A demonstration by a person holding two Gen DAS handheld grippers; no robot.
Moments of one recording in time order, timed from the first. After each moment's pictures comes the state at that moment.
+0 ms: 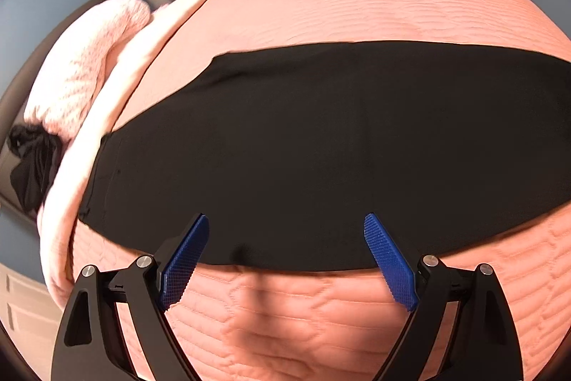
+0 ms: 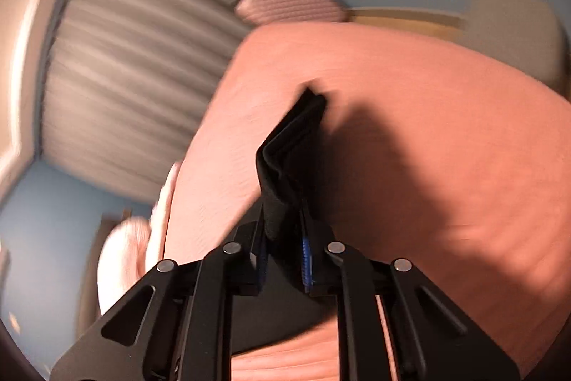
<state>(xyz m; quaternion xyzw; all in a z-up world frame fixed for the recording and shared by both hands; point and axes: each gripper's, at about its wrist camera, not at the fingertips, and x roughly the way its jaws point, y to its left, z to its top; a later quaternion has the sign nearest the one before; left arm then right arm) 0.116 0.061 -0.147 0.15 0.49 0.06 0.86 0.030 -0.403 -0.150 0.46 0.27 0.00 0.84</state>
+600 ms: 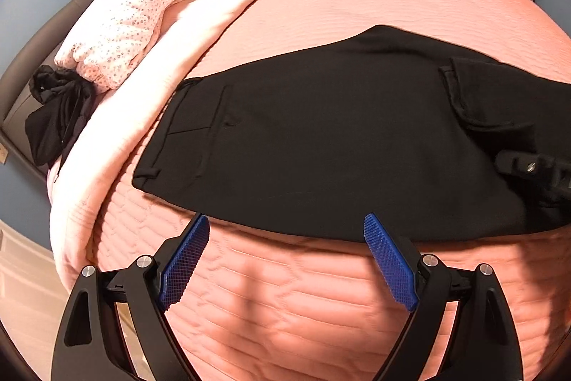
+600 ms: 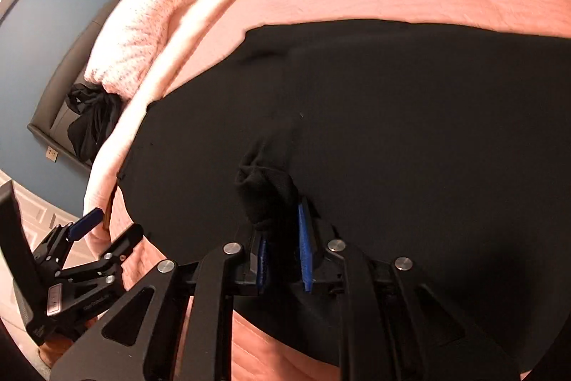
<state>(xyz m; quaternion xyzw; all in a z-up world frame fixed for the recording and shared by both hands) 0.108 0.246 -0.141 0.10 0.47 0.13 0.86 0.163 0.046 -0.199 0.18 0.49 0.27 0.81</state>
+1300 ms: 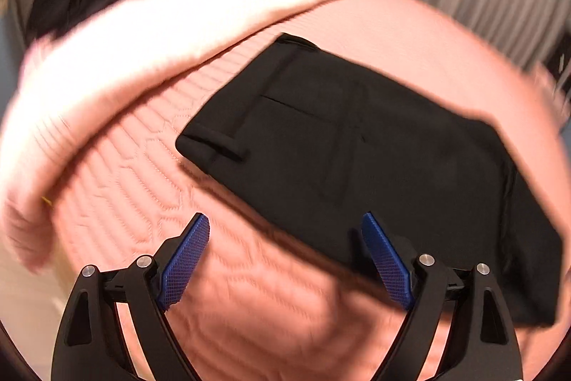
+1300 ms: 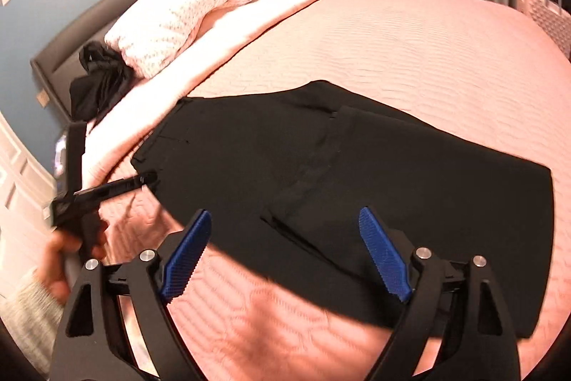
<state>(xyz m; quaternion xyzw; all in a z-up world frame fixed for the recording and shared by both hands) 0.123 0.419 -0.153 -0.19 0.45 0.16 0.86 0.108 0.068 -0.111 0.05 0.42 0.28 0.86</state>
